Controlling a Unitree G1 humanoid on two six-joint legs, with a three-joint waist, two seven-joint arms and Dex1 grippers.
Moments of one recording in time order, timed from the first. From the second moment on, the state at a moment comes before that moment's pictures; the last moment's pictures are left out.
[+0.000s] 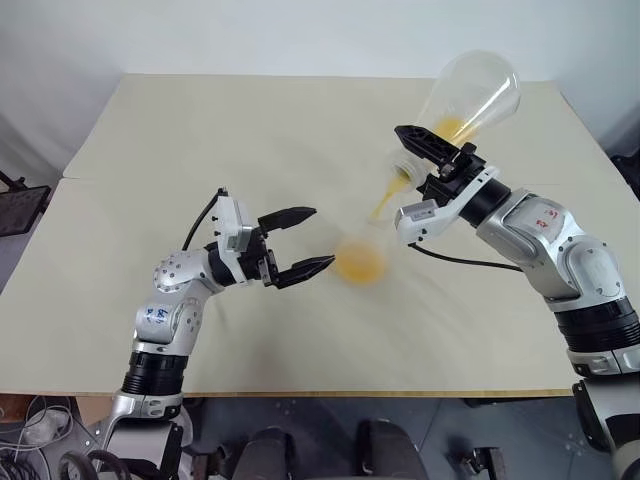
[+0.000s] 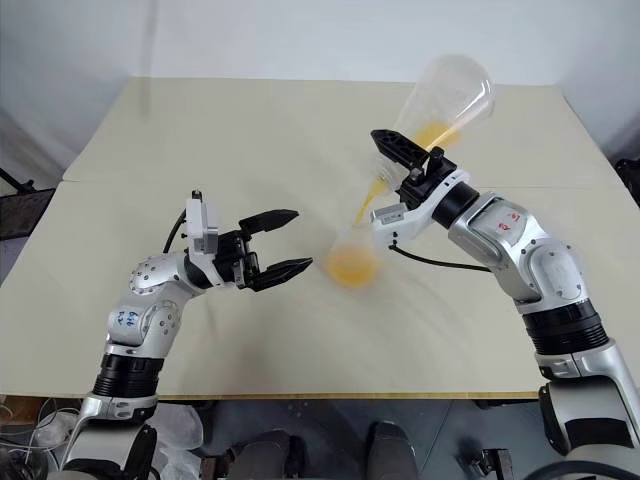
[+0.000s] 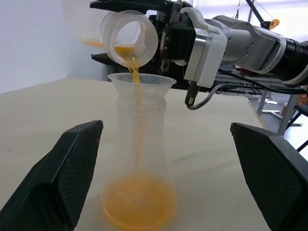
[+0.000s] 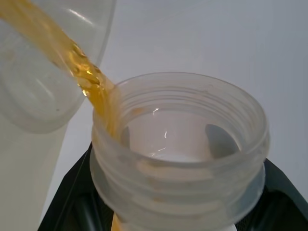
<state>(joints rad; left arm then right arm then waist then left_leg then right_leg) -0.48 0.36 0.03 -0.02 -0.51 0.19 -1.00 -0.73 -0.76 0.18 0.04 -0.90 -0.46 0.15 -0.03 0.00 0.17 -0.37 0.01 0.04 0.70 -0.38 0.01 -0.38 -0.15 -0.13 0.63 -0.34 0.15</state>
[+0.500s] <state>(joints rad) -0.48 0.36 0.03 0.00 -0.51 0.18 -0.99 -0.73 -0.76 0.19 0.04 -0.92 -0.48 0.12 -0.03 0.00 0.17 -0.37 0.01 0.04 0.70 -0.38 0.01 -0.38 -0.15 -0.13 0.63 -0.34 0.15</state>
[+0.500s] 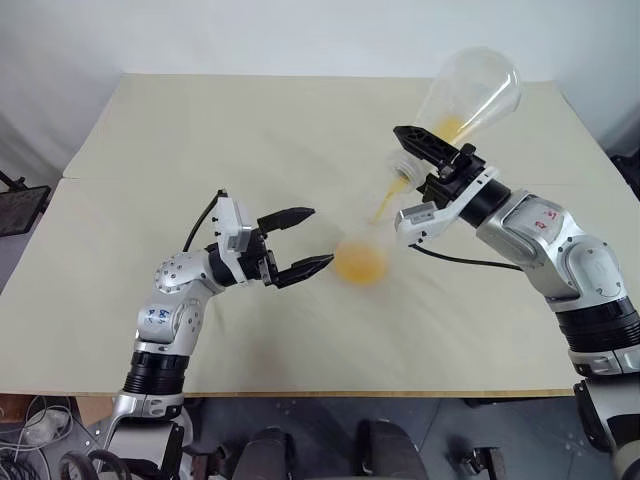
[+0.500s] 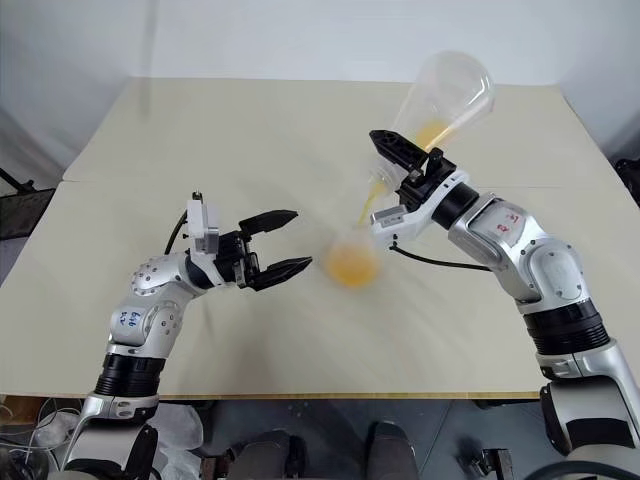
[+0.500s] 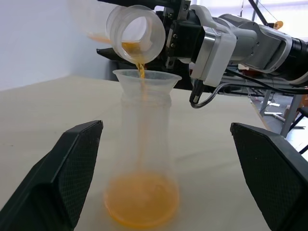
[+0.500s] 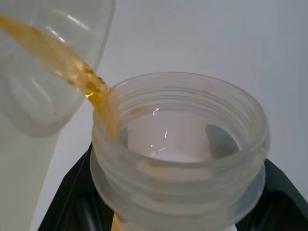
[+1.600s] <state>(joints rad) -0.48 0.33 0.02 0.00 -0.51 0.17 -0.97 -0.74 -0.78 0.19 0.04 -0.98 -0.50 0.08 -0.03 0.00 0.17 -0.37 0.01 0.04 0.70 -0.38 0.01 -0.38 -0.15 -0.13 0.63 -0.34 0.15</state>
